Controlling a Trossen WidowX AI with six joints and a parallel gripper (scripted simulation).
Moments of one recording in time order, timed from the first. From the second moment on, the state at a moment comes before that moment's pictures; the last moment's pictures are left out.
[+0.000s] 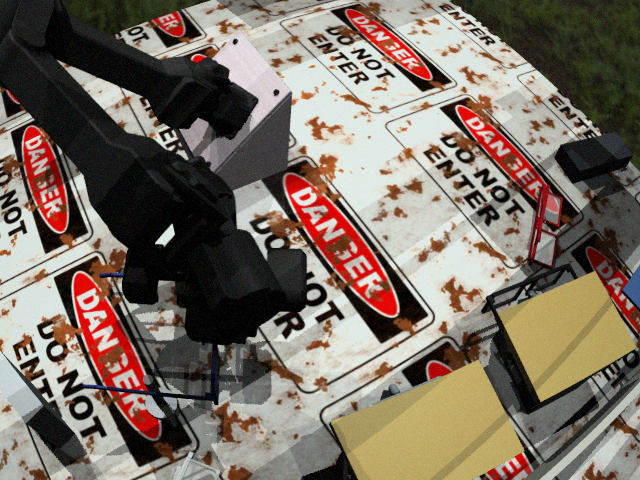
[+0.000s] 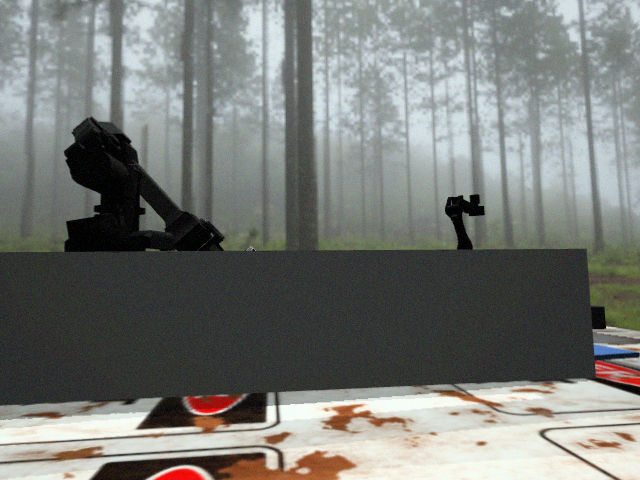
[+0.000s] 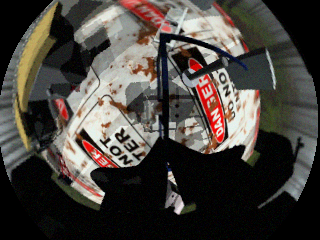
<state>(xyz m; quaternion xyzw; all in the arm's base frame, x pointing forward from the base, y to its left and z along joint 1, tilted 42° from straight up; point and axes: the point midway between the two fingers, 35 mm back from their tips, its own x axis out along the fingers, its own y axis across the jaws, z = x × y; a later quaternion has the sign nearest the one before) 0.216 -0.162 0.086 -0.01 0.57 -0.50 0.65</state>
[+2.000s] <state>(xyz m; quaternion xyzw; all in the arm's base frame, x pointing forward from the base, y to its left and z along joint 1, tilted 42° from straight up) 0.193 -0.118 0.179 -0.33 0.65 -0.08 0.68</state>
